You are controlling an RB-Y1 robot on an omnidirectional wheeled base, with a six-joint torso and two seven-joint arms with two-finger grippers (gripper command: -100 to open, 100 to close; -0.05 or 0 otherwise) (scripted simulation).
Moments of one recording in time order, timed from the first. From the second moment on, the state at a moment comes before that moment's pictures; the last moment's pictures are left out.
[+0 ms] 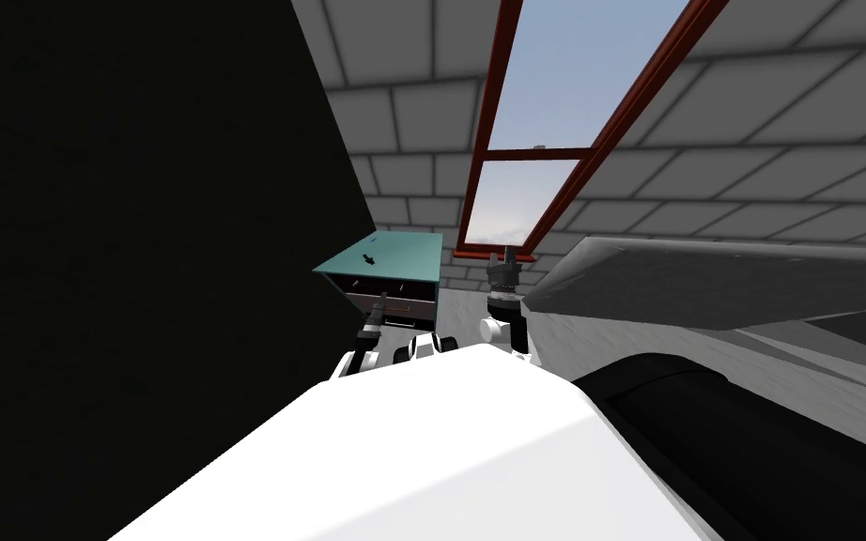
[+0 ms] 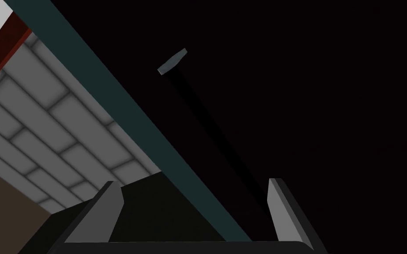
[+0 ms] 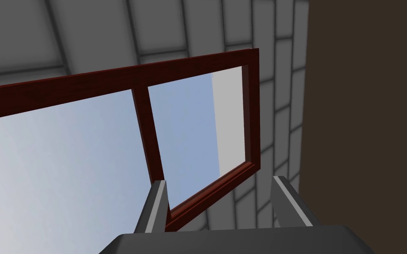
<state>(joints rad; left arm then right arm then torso) 0.30 0.15 -0.14 -1.56 -0.23 -0.57 -0.18 0.49 0.01 -0.05 -2.33 -0.12 -0.44 0.05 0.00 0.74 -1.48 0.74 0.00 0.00</state>
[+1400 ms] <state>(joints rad) 0.28 0.19 -0.16 -1.54 -0.25 -0.53 -0.17 0.49 0.01 -0.05 -2.33 -0.12 -0.44 0.05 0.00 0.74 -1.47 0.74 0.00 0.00</state>
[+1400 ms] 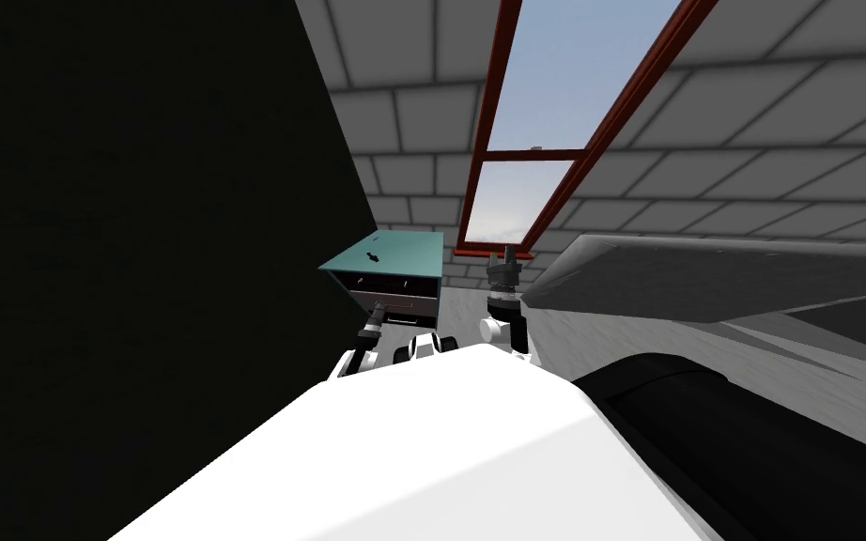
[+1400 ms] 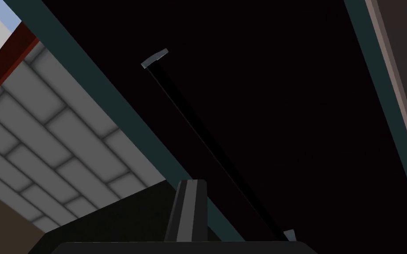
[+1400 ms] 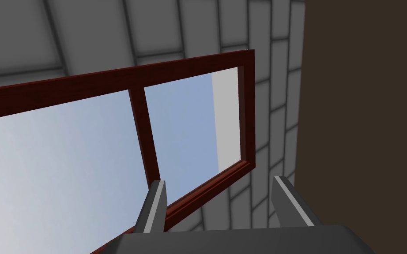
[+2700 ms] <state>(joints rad) 0.28 0.20 -0.17 -1.59 -0.25 -0.49 -0.15 0.49 0.01 -0.05 -2.33 -0.12 -0.44 0.05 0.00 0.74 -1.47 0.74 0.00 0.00</state>
